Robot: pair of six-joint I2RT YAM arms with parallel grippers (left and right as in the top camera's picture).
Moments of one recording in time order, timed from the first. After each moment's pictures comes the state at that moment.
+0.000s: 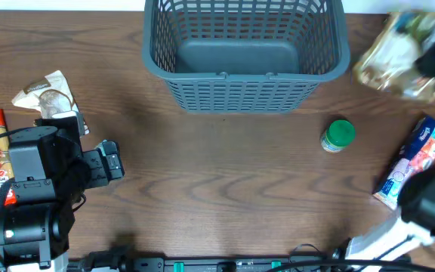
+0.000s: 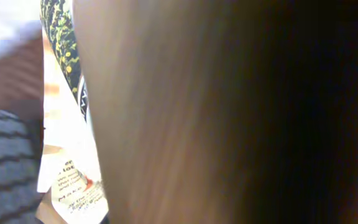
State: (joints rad) left arm 0.08 0.86 1.13 -1.14 0.06 -0.12; right arm -0.50 1.92 1.95 -1.00 -0.20 0.07
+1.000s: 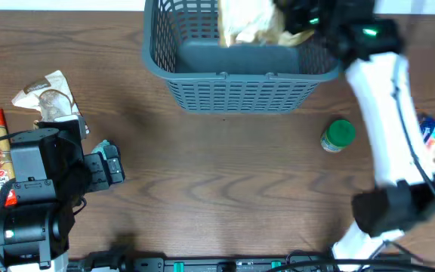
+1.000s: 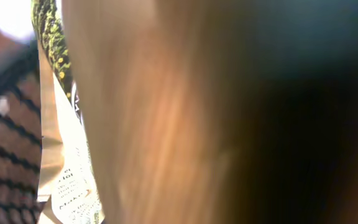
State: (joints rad) left arm 0.08 0.86 1.13 -1.18 0.06 -0.11; right arm 0.20 1.87 1.99 -0.69 -0.27 -0.10
